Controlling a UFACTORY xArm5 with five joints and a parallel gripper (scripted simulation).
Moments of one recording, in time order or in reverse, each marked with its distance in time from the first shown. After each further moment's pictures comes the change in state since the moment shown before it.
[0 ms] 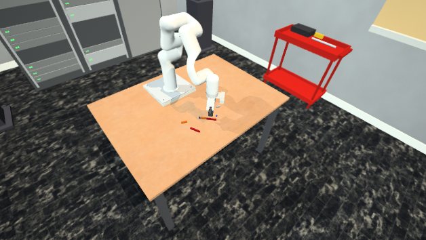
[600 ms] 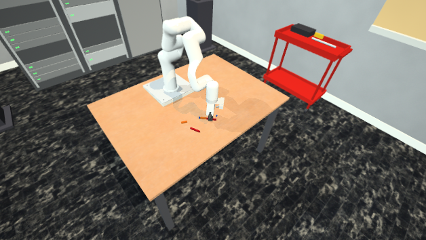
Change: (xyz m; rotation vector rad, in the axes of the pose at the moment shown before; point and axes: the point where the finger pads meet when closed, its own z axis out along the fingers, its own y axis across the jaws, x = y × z) arm 0.000 -0.002 0.046 0.002 -0.002 0.000
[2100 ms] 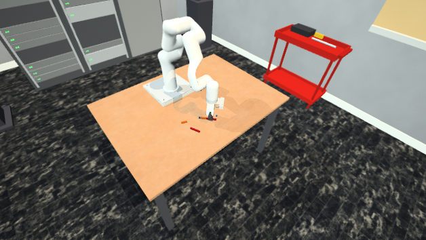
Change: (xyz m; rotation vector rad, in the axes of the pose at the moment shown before) arm 0.000 0.000 0.000 0.000 0.000 0.000
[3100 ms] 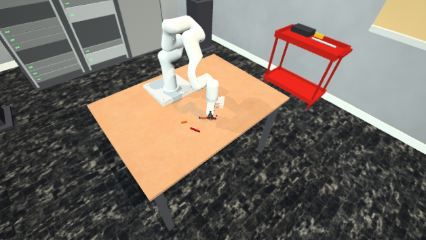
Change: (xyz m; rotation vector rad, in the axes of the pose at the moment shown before) arm 0.000 0.000 -0.009 0.000 0.000 0.001
